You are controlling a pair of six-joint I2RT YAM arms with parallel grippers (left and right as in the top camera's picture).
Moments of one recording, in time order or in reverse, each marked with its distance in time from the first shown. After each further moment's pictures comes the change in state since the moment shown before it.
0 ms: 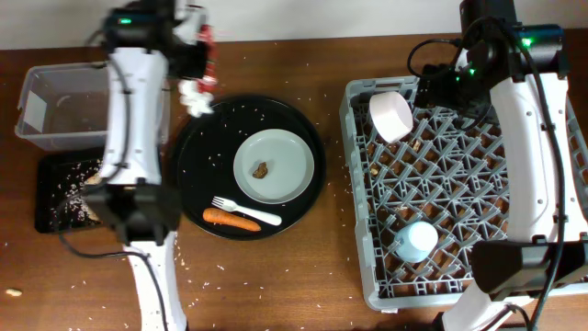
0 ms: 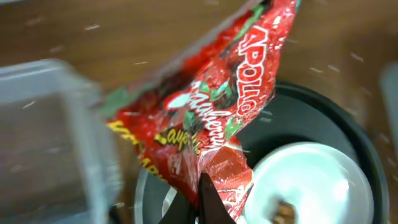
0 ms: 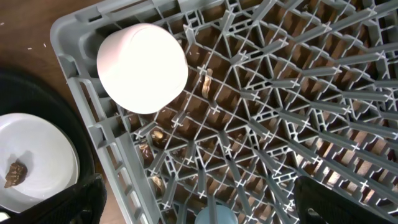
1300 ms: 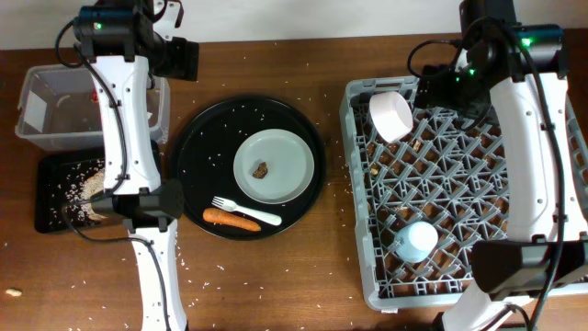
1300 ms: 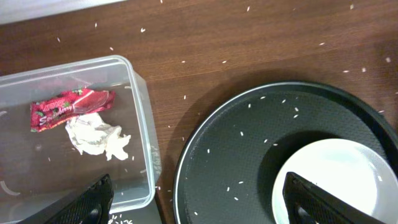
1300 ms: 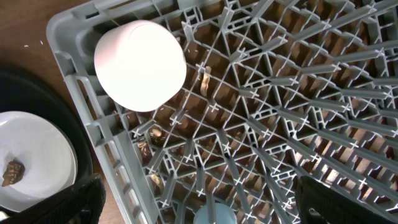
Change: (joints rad) left arm 0.019 0.158 0.462 -0.283 -0.055 0.063; right arm 0.000 0.001 -0.001 -0.008 0.001 0.000
